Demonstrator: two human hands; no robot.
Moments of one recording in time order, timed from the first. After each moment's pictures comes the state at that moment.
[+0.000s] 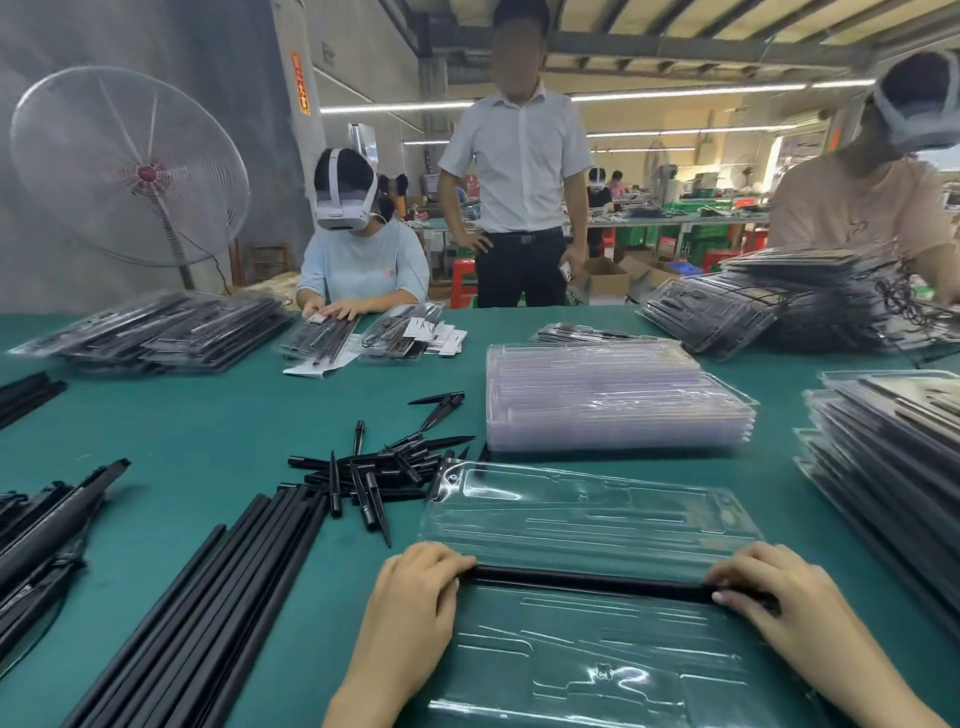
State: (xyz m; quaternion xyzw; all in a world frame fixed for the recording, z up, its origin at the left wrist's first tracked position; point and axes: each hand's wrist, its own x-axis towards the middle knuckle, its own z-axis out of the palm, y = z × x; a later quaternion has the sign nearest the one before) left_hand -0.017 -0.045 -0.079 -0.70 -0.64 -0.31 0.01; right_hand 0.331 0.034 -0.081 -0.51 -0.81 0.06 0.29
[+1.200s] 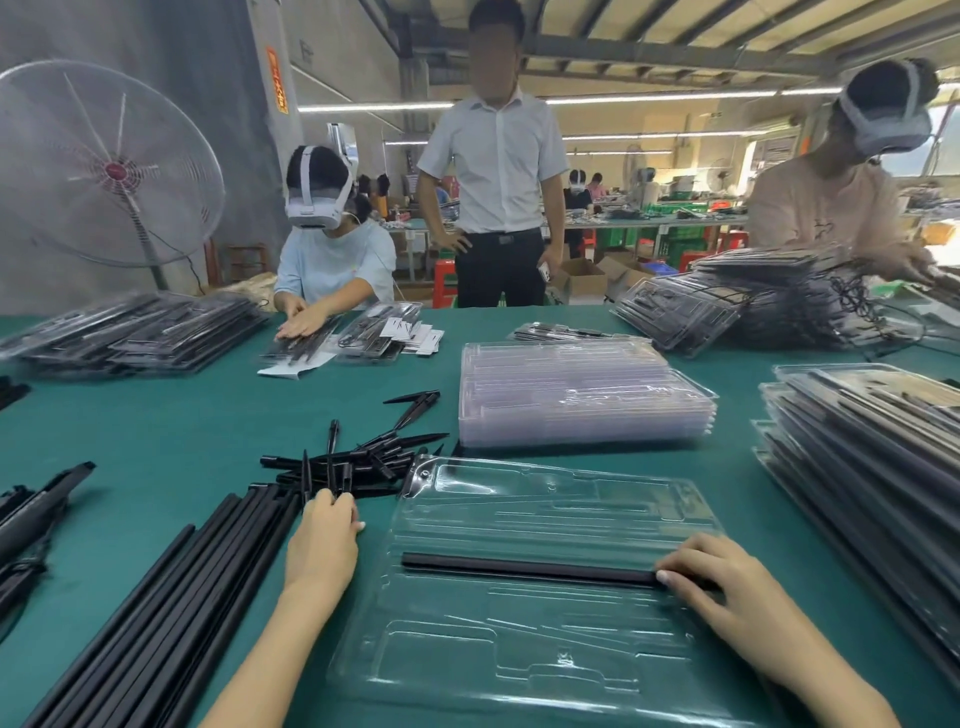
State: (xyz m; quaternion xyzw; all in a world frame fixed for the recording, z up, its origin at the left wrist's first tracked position) left_hand -0.079 0.010 -0.077 -0.54 -0.81 -0.22 0.05; right_hand 0.327 0.027 -0.078 -0.48 -0.82 0.14 0.29
